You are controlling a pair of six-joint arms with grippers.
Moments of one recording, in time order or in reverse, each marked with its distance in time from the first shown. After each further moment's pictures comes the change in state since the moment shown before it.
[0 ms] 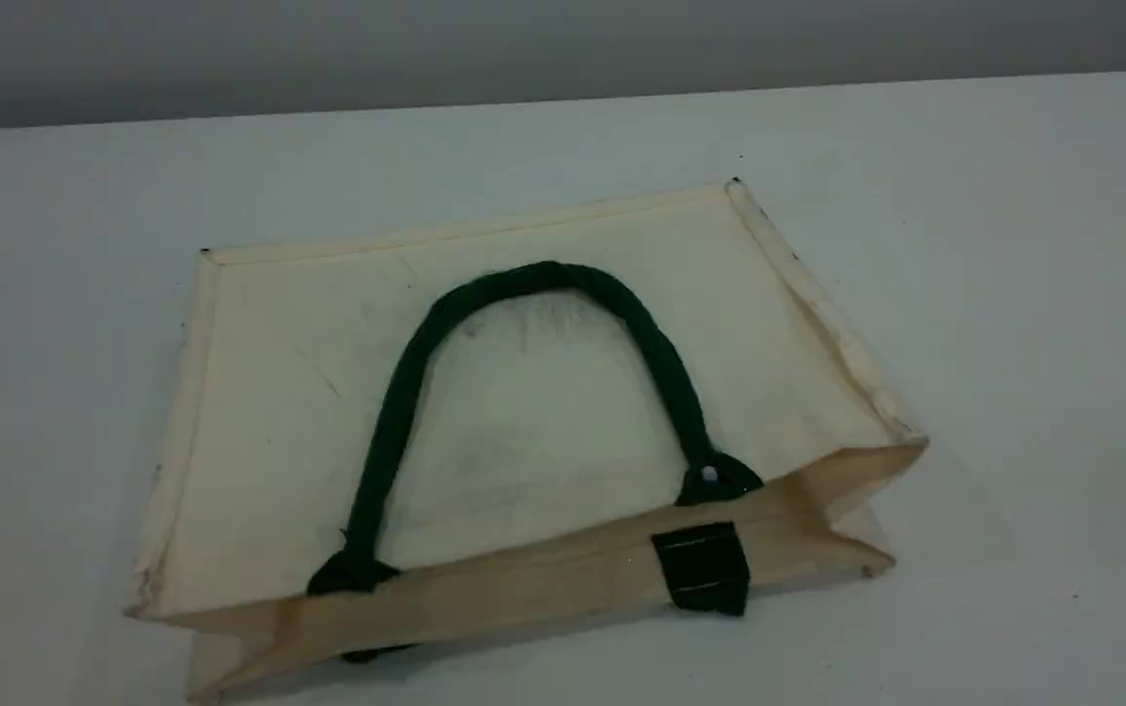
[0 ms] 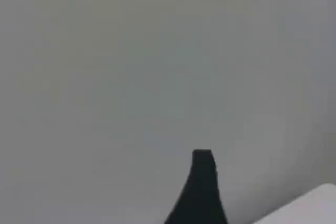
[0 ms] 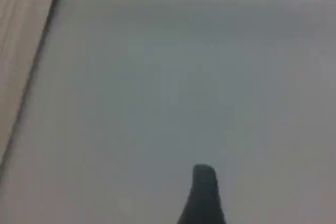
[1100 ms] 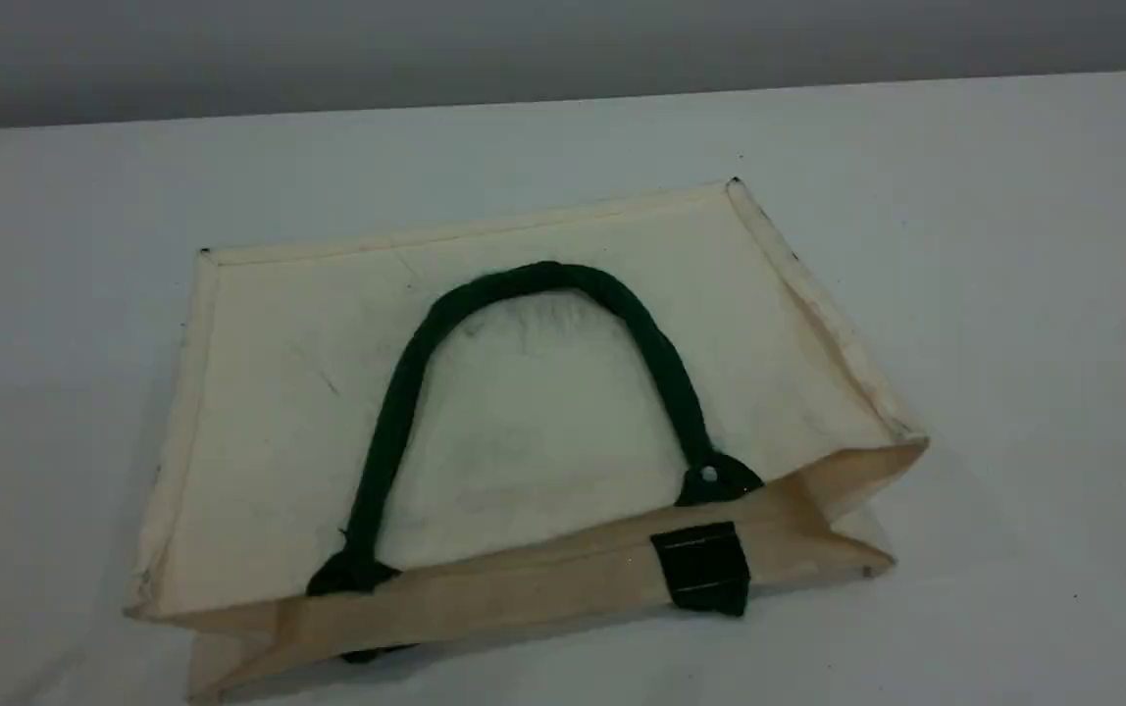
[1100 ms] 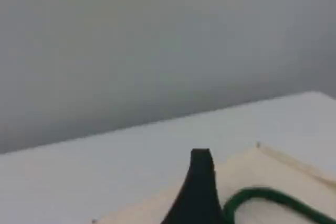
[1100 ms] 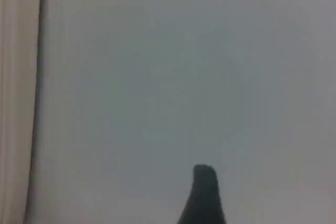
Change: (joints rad) left arm 0.000 0.000 0.890 -0.119 -0.723 -0.094; right arm 0.000 -0.001 0.213 0.115 -0.010 0.008
